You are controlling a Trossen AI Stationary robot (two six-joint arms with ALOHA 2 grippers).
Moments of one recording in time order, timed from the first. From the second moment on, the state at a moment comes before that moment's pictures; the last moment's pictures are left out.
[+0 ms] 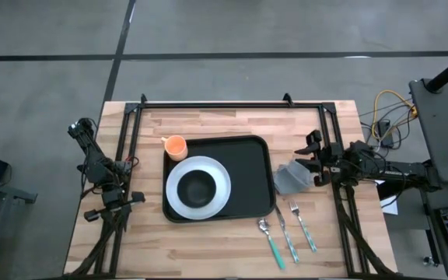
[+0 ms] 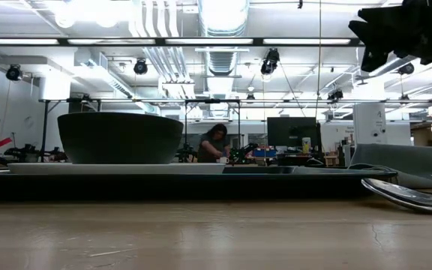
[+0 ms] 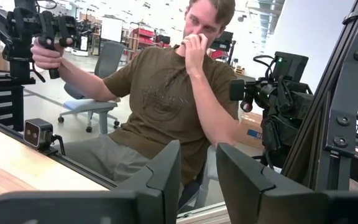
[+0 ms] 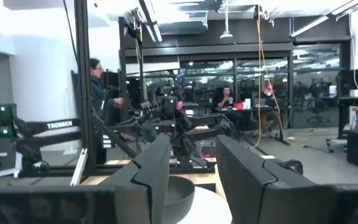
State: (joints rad) left arm -0.89 0.04 0.01 0.07 0.28 -0.25; right arm -0.17 0.19 0.02 0.48 -0.21 0.14
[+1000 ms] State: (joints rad) left arm -0.89 0.04 0.01 0.07 0.28 -0.25; right arm -0.17 0.62 0.66 -0.92 0.05 0.57
